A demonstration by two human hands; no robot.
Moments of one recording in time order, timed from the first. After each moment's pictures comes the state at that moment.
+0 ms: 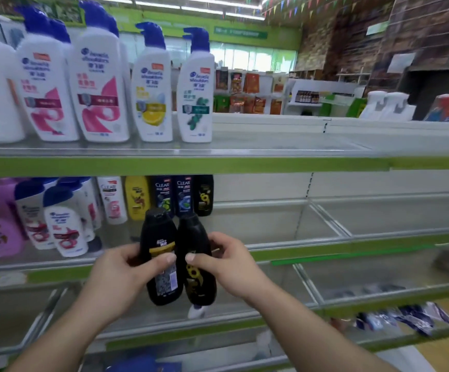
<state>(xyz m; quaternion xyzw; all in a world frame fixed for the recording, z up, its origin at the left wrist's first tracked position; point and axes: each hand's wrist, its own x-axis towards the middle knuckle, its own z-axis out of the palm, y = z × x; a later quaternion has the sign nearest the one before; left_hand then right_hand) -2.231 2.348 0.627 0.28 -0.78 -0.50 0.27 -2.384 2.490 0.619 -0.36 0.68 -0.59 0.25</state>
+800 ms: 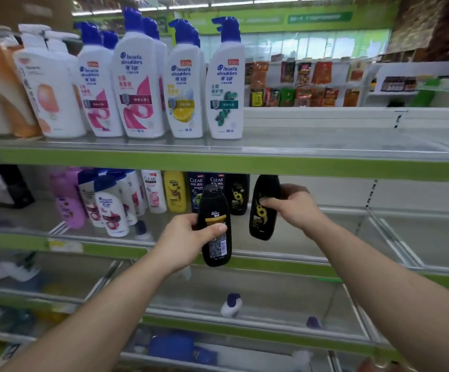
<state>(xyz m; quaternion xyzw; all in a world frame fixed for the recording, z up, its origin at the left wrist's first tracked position) -2.321 2.364 0.636 0.34 -0.77 -0.47 0.25 -2.559 2.470 0.654 -0.38 0.74 -0.54 0.16</state>
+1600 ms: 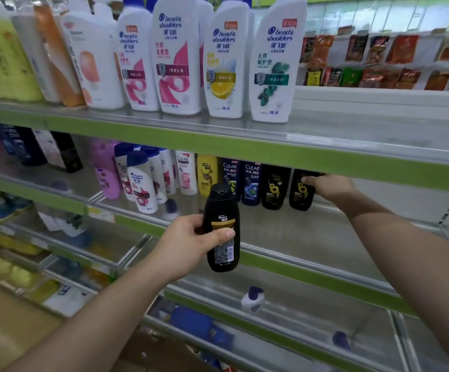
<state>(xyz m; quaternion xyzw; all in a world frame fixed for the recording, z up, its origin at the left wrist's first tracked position) -2.297 2.369 0.624 0.39 -0.73 -0.48 0.27 -2.644 2.378 0.643 -0.34 0.86 -0.33 0.16</state>
